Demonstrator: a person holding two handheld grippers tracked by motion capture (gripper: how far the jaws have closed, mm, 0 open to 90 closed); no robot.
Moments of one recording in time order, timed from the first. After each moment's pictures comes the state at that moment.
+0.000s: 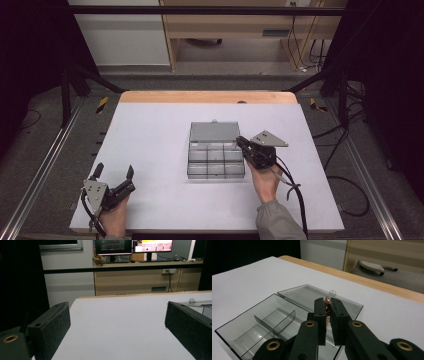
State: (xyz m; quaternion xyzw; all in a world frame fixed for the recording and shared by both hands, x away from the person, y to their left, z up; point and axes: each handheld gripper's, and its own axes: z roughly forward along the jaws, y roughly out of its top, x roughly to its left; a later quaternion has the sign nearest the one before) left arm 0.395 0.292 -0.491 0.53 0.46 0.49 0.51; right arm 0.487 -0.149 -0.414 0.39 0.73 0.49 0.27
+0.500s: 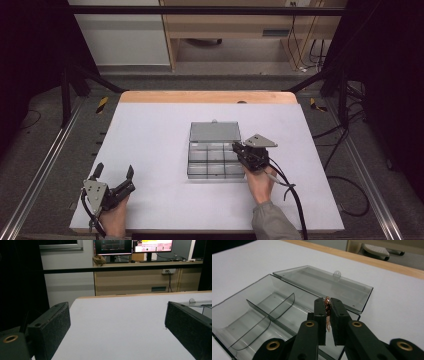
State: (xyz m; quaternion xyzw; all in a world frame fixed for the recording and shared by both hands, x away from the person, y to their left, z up) left arm 0.395 0.292 -0.491 0.53 0.46 0.49 0.51; right arm 0.498 -0.137 -0.443 0.41 0.75 0.45 0.25
